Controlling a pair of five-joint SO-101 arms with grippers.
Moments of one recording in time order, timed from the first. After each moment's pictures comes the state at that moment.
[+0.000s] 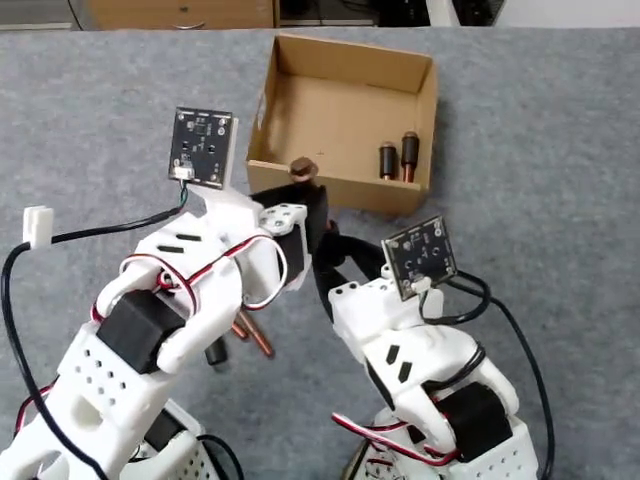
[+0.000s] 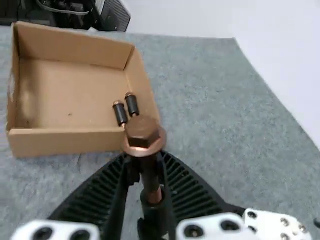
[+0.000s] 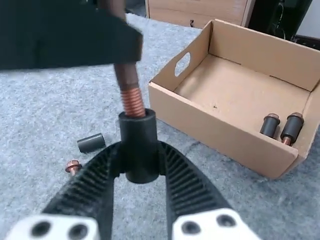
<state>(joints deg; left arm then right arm) 34.1 -51.3 26.7 56.8 15.3 -29.9 -88.7 62.1 59.9 -12.6</state>
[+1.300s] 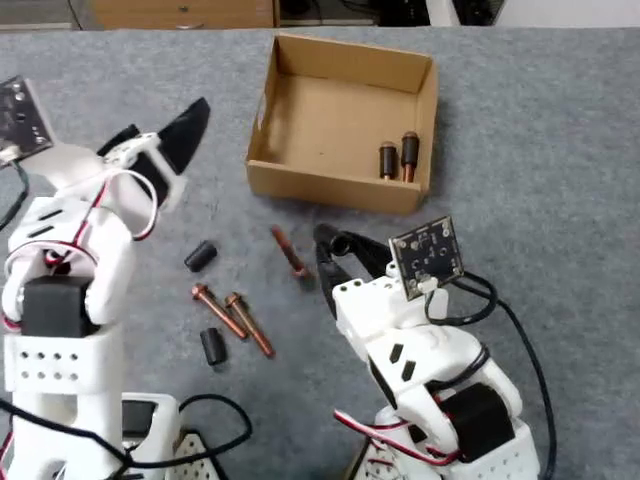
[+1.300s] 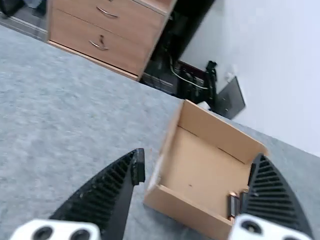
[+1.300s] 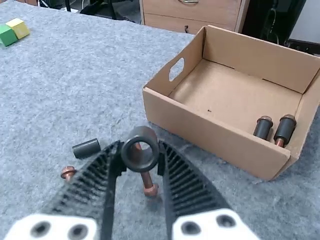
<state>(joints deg) -2.4 -51.9 26.5 52.4 14.5 -29.0 -88.7 62.0 59.8 -12.6</state>
